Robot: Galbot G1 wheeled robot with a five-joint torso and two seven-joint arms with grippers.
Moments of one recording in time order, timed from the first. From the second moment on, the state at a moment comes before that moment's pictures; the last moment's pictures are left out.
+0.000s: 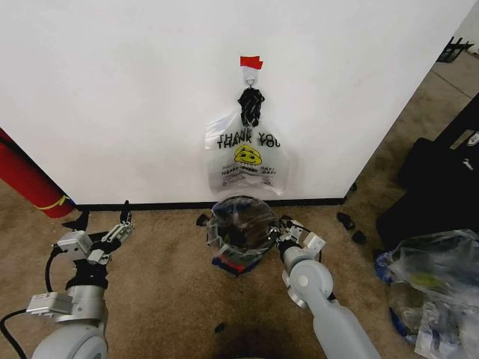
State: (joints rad) left arm 1.67 -1.09 -0.66 -2.24 -0.57 -0.24 -0.27; right arm -1.09 1.39 0.20 1.77 0.98 -0.31 0.49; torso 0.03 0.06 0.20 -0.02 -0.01
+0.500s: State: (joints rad) left arm 1.67 -1.12 -0.61 -2.25 -0.55 -0.23 -0.27; right arm -1.15 1.37 0.22 1.82 0.96 -0.31 0.46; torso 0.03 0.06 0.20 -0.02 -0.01
